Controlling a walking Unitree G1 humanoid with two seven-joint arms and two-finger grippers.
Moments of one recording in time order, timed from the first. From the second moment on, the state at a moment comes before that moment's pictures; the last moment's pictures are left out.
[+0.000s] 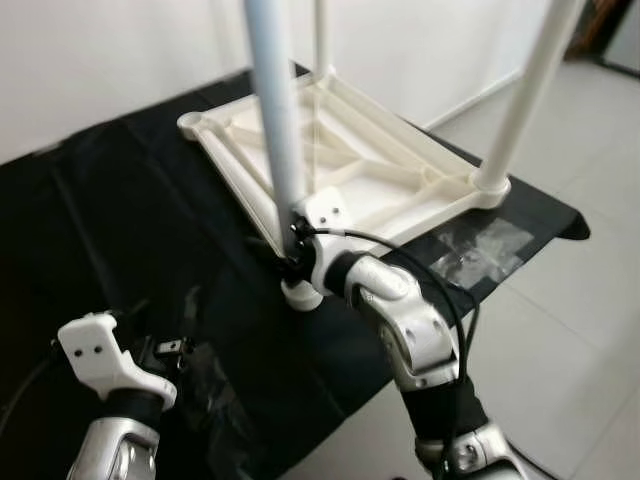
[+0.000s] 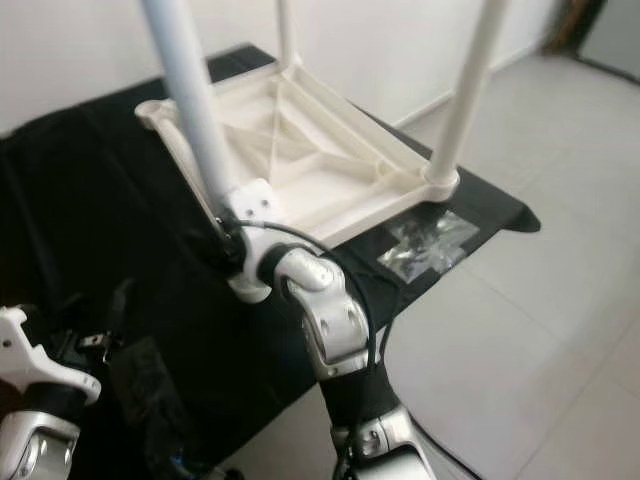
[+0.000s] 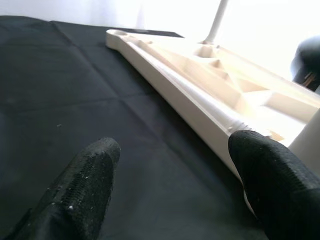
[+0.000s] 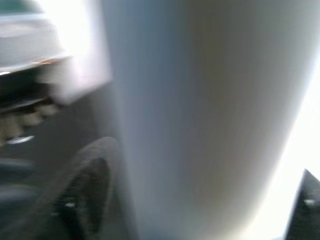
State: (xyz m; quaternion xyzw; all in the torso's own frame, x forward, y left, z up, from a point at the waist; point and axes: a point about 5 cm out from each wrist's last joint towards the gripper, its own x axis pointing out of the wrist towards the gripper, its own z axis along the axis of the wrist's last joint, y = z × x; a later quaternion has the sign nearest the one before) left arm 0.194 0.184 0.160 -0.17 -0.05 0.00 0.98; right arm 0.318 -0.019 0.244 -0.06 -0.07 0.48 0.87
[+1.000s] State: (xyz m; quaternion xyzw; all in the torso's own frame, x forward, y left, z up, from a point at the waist) left arm 0.182 0.183 0.158 -0.16 -0.04 0.00 0.99; right arm 0.358 -0.040 0.266 -0.12 -0.05 0.69 0.72
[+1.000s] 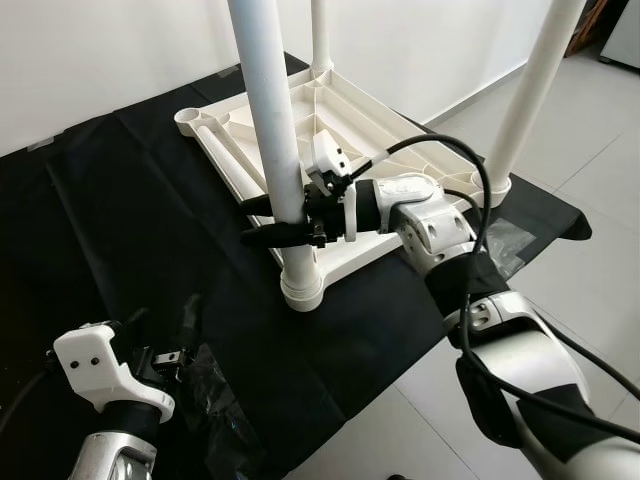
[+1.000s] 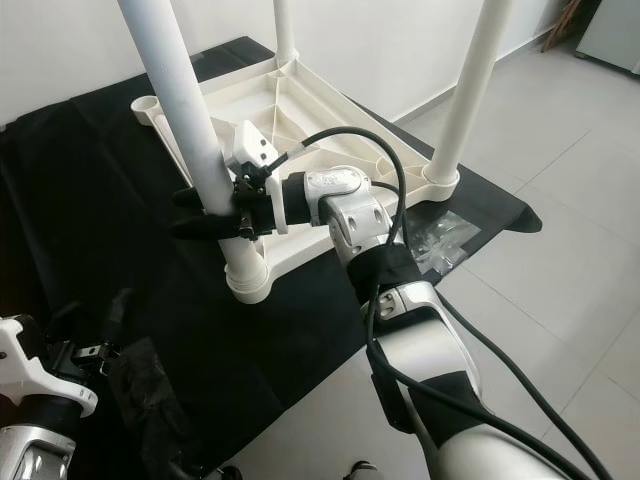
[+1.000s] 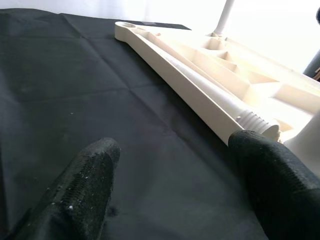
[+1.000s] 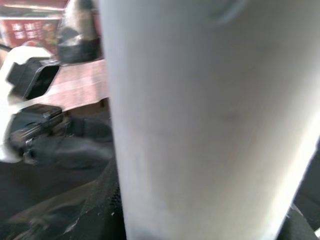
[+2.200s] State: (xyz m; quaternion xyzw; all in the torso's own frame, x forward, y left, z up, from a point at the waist) left arm 0.191 0.185 0.158 -0.17 -0.05 0.00 0.99; right arm 0.329 -0.034 0.254 -0.17 -0.08 0.62 0.76
